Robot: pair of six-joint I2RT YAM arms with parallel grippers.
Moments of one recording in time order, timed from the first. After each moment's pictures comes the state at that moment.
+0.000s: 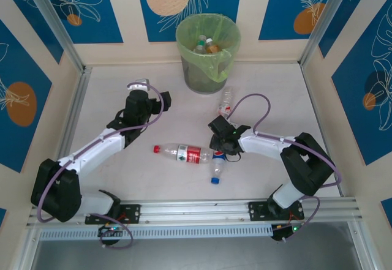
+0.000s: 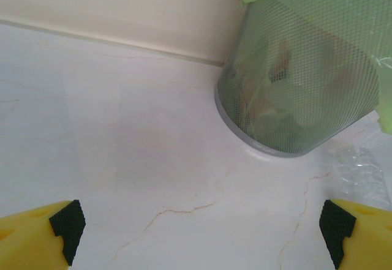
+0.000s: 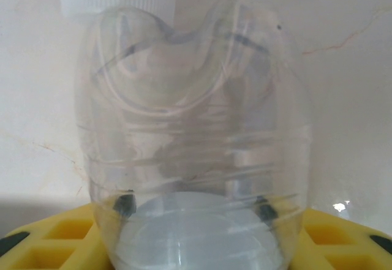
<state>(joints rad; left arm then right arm) -0.47 1.32 0.87 0.03 -0.25 -0.45 0.70 1.55 0.82 -0.46 0.16 0.94</state>
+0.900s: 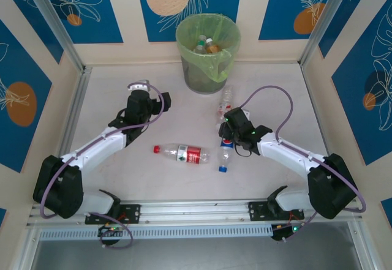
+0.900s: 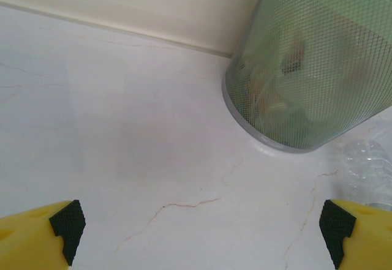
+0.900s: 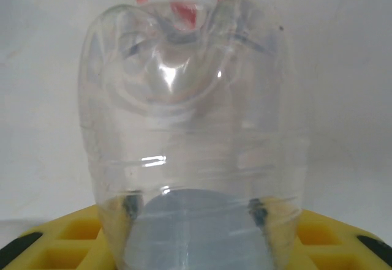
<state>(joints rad) -0.46 1.35 0.88 0.03 -0.25 -0.48 0.59 1.30 0.77 -0.39 0.21 0.78</state>
